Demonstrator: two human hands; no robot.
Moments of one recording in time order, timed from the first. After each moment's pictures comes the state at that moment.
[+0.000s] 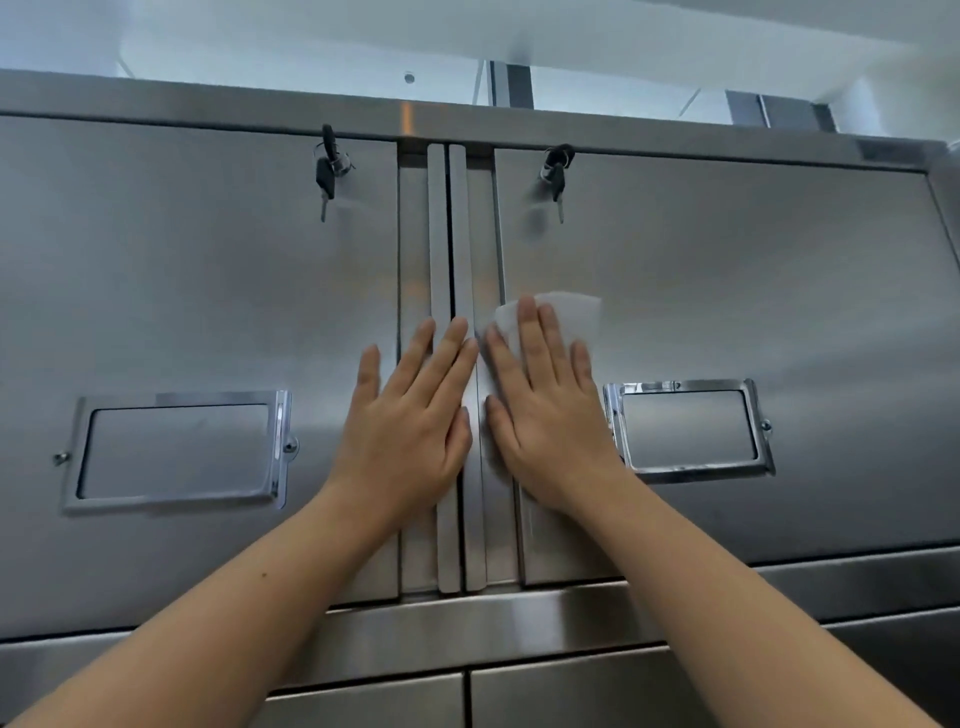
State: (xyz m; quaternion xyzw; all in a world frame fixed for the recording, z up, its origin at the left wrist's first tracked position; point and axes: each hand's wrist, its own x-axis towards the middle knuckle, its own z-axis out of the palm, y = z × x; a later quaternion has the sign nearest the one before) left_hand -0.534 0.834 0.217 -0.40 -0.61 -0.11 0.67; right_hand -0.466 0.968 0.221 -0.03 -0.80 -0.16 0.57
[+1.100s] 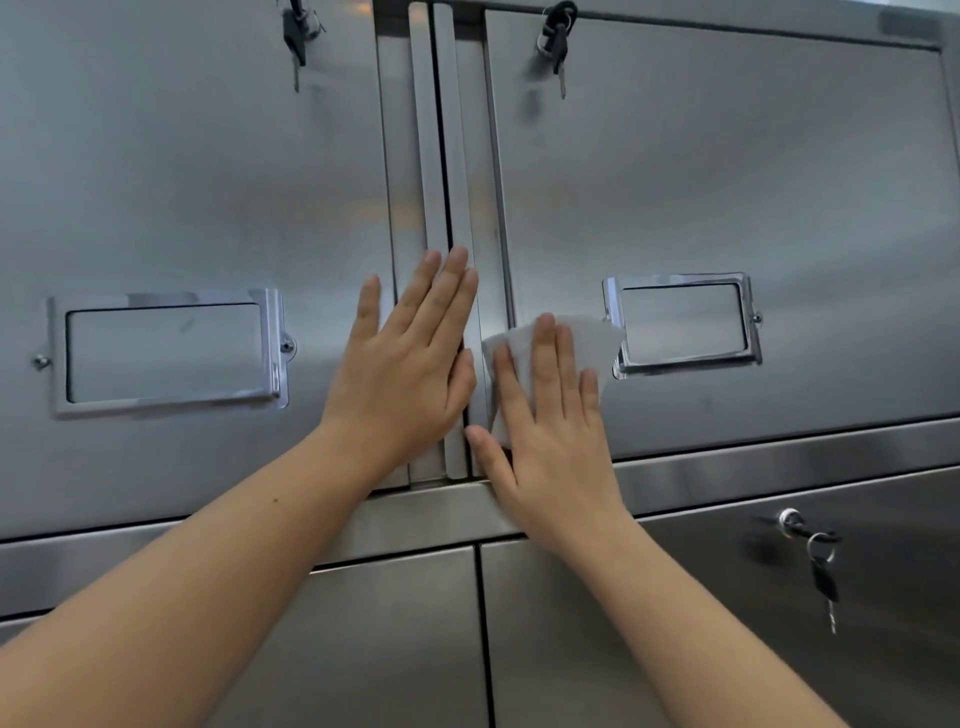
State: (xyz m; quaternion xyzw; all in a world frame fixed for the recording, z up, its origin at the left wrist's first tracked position) left_hand -0.544 0.829 0.189 -0.42 -0.63 -0.08 0.65; right_hand -0.465 0.946 0.121 -0.10 -0.82 -0.11 0.56
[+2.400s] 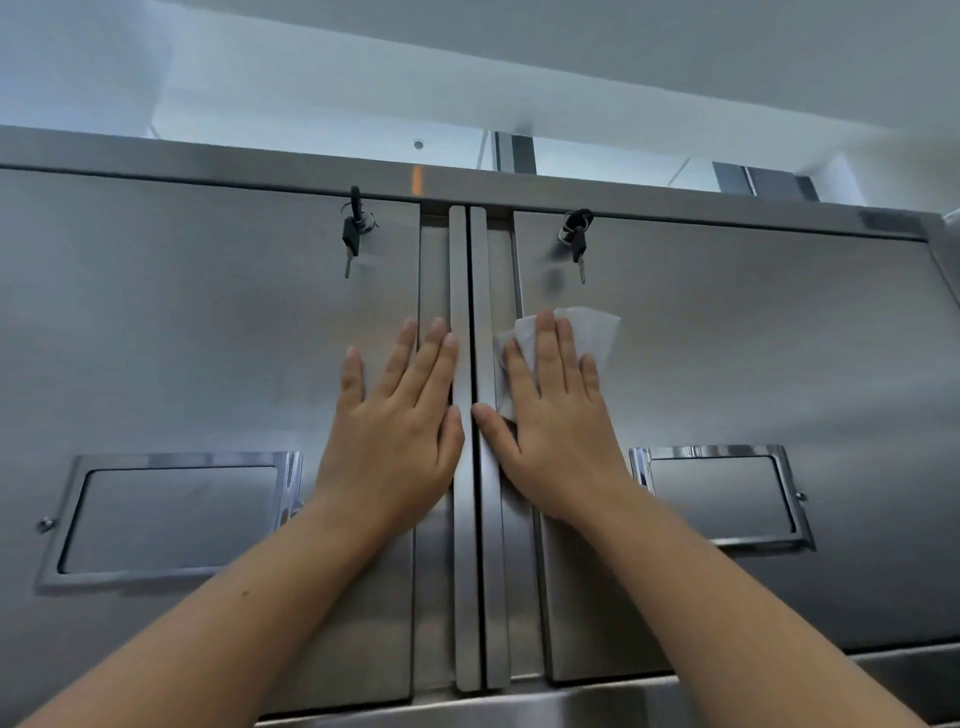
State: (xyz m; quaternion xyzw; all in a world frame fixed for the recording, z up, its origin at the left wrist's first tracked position) left_hand -0.548 0.822 0.254 -0.37 -0.63 -0.16 0.66; right_hand -0.474 0.956 0.261 -0.07 -0.79 -0.15 0.59
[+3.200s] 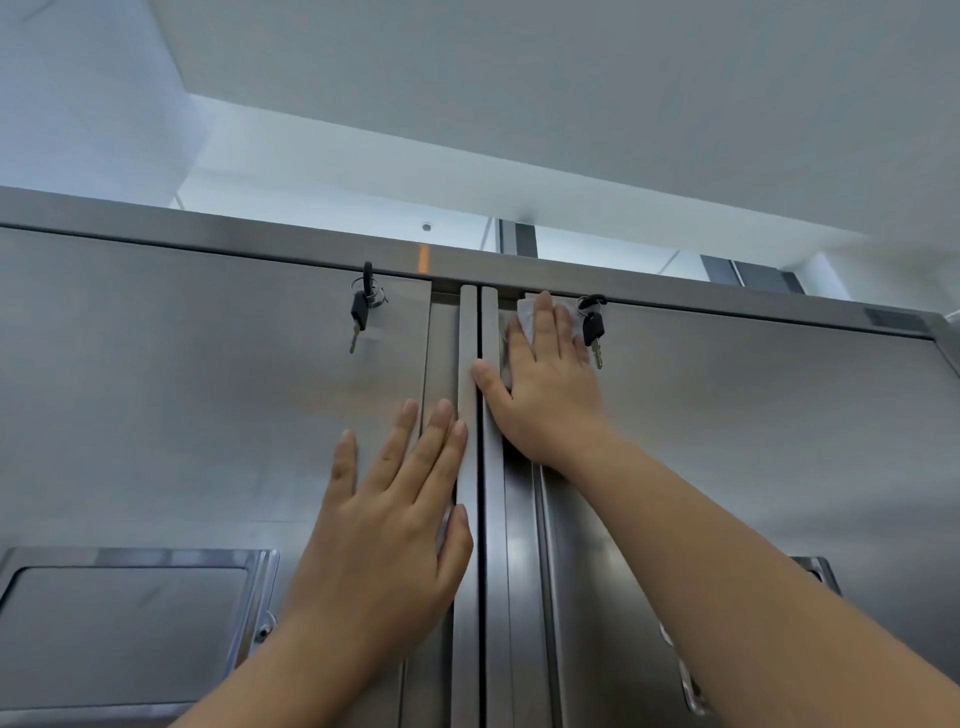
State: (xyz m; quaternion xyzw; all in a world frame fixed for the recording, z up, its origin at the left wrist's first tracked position) left_hand -0.556 0.825 0.254 -0.33 -0.58 -0.13 0.73; right_hand -0.490 0.956 0.367 -0.08 -0.76 -0.14 0.63
